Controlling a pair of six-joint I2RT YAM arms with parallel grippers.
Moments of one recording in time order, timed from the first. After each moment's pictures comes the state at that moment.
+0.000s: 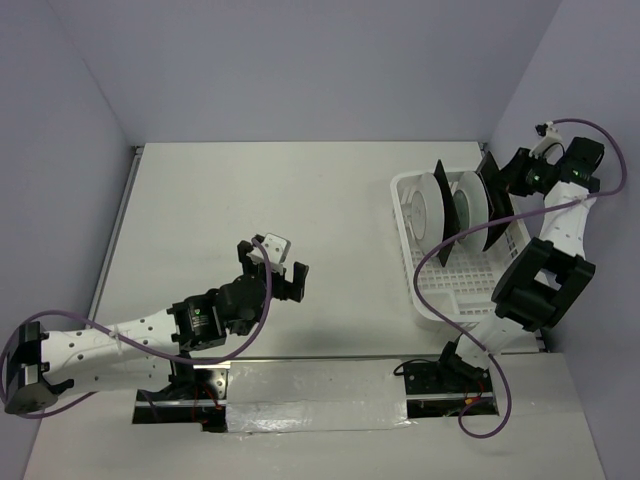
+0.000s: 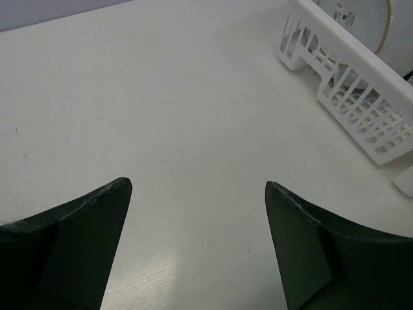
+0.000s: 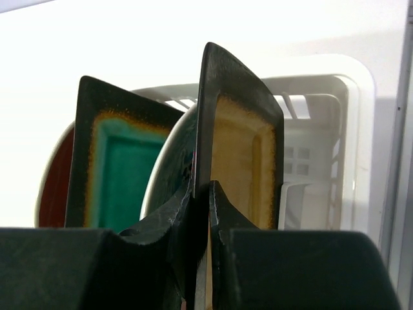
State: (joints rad) left arm -1.19 0.93 0.68 -0.01 -0.76 -0.24; right arm -0.59 1.69 1.53 -0.62 -0.81 -0.16
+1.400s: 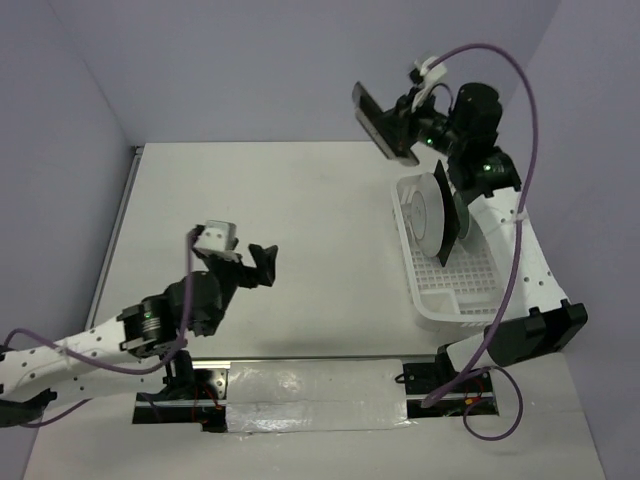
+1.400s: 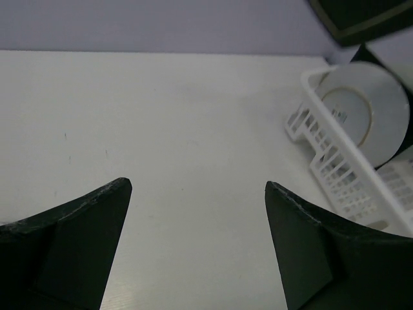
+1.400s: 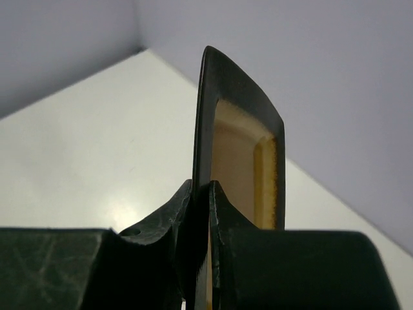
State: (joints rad) left arm -1.19 0.75 0.78 -0.19 -0.90 -0.32; right arm 0.19 1.43 1.73 -0.33 -0.54 -0.10
